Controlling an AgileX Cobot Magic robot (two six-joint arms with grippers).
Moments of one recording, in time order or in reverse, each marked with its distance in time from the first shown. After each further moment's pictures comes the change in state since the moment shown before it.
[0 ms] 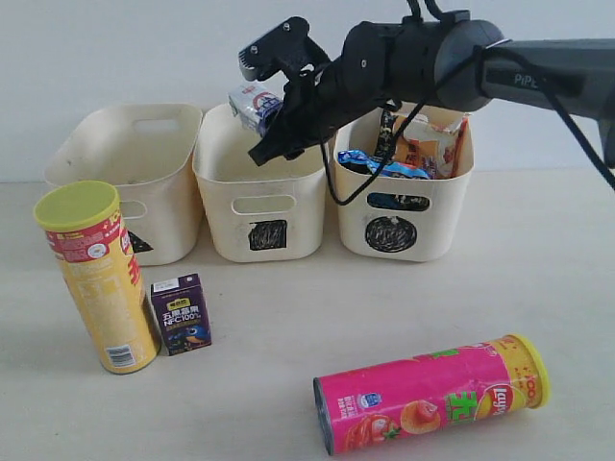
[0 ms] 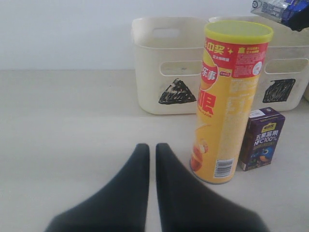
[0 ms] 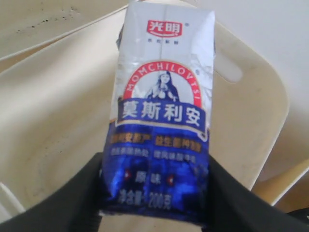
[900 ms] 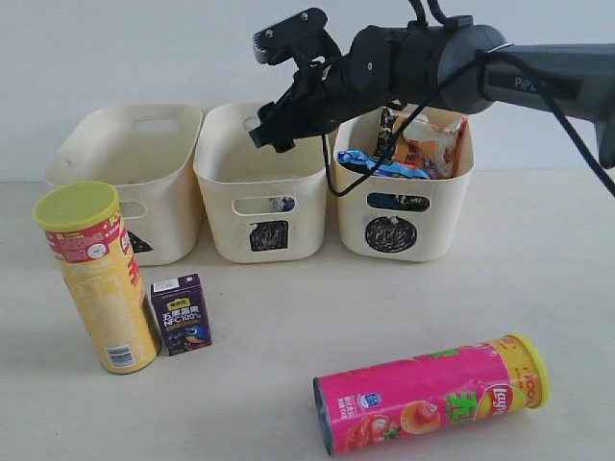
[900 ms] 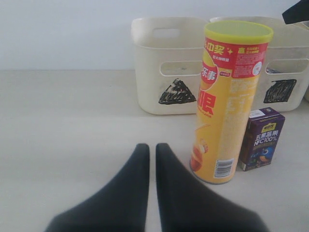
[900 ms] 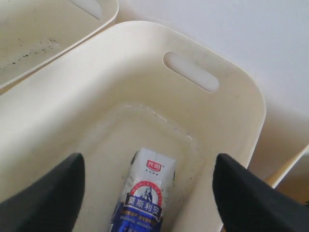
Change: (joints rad) left arm 0.000 0.000 0.000 0.000 0.000 0.000; right arm -0.017 0.017 -0.008 0.003 -0.073 0.117
